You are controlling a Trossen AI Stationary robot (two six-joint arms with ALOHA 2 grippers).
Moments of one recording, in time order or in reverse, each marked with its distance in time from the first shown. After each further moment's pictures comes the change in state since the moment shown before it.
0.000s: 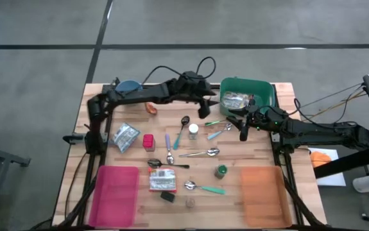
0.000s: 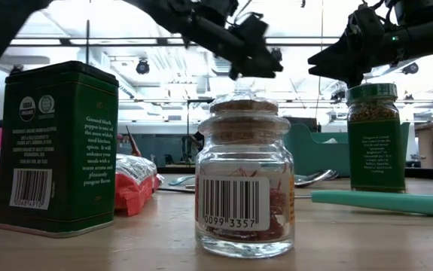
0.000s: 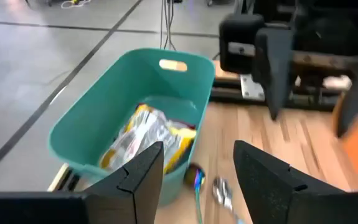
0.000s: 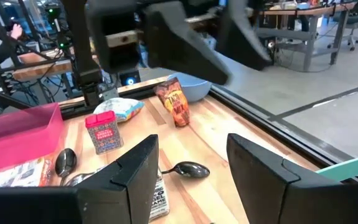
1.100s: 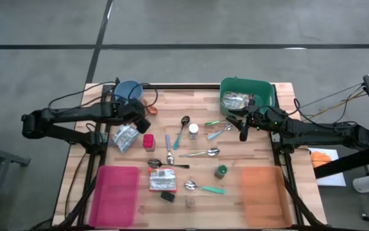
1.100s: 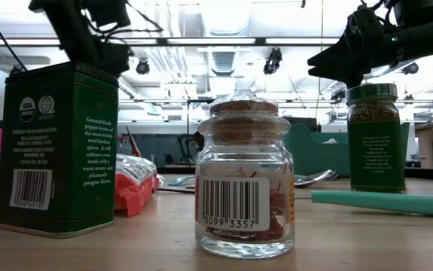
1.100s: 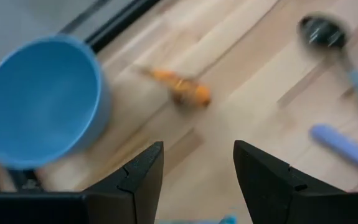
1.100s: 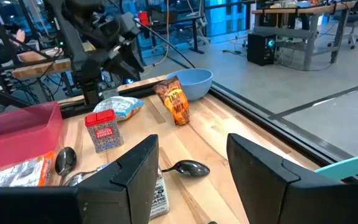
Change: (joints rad) left arm -0.087 -0.845 -0.811 -0.740 -0.615 -0.606; right arm 0.000 0.006 0.000 0.000 0.000 0.002
